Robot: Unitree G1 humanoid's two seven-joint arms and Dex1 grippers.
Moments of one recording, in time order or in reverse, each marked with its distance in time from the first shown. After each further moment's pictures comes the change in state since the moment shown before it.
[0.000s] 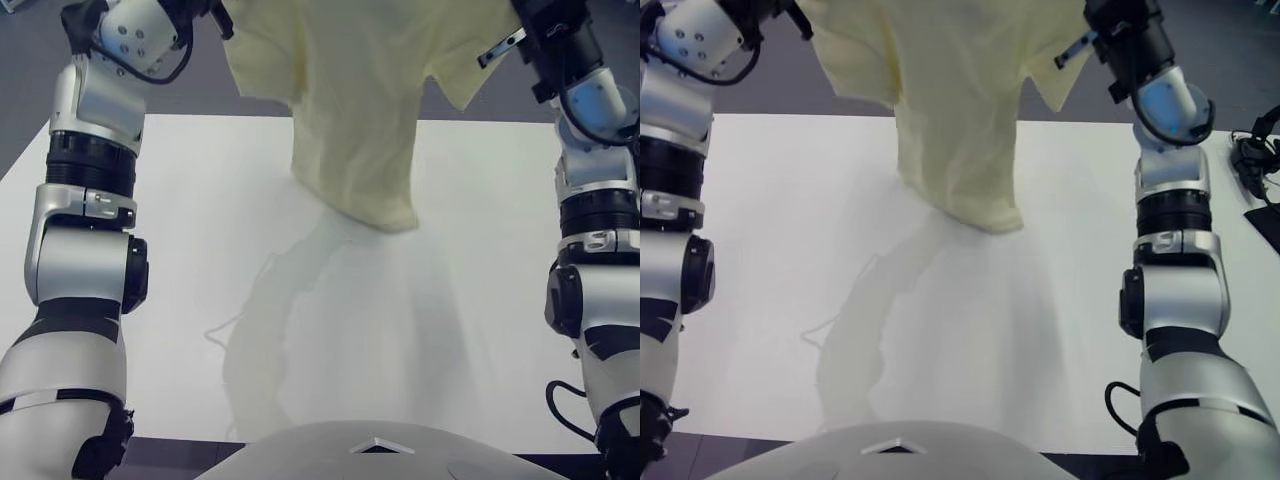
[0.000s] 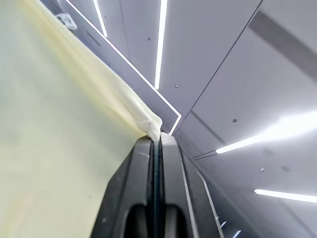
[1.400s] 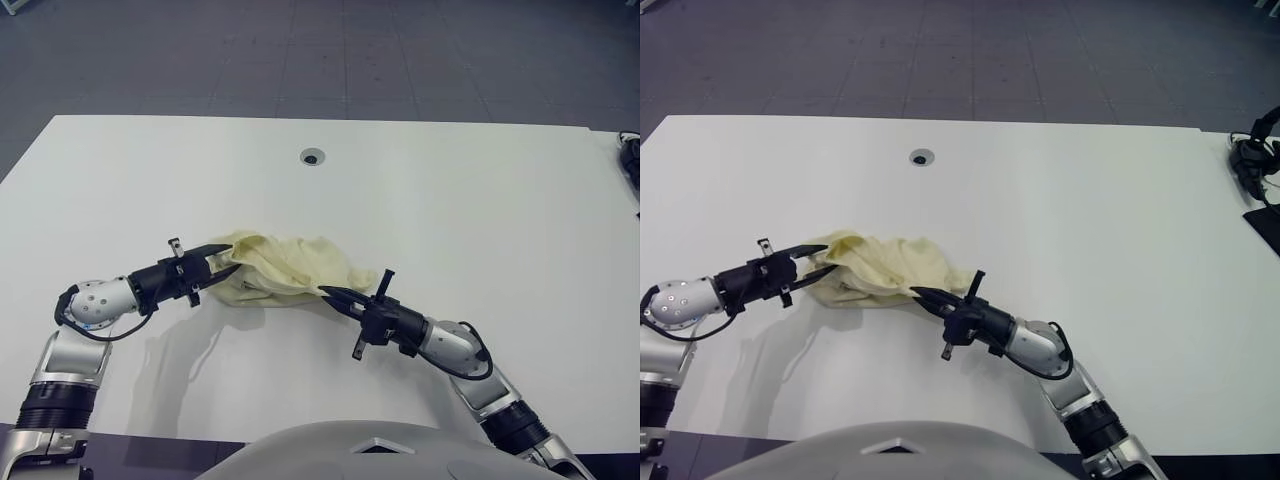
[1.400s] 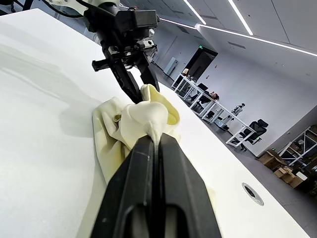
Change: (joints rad) left arm 1.263 0.155 0.238 -0.630 -0.495 0.052 -0.580; right arm 1.096 0.215 0.453 -0.832 0.021 0.121 0.244
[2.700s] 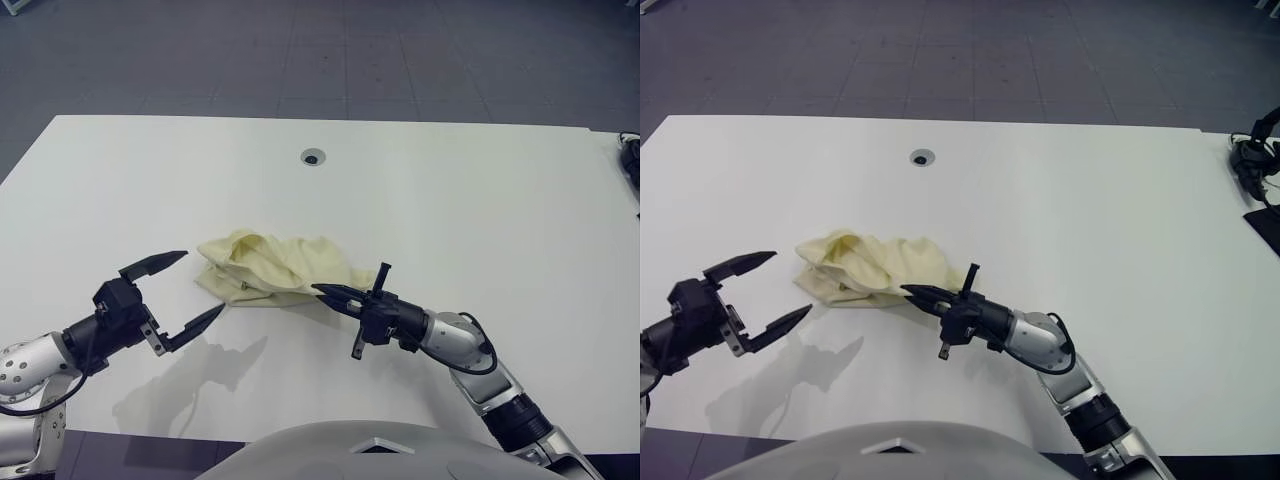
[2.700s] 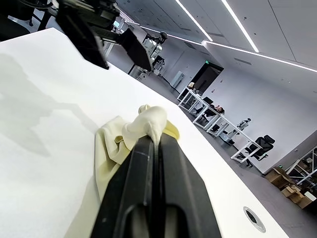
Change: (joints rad) left arm 0.384 -0.056 0.322 -0.331 -0.381 0.216 -0.143; right arm -0.034 -0.017 0.012 -0.079 0.054 0.029 0.058
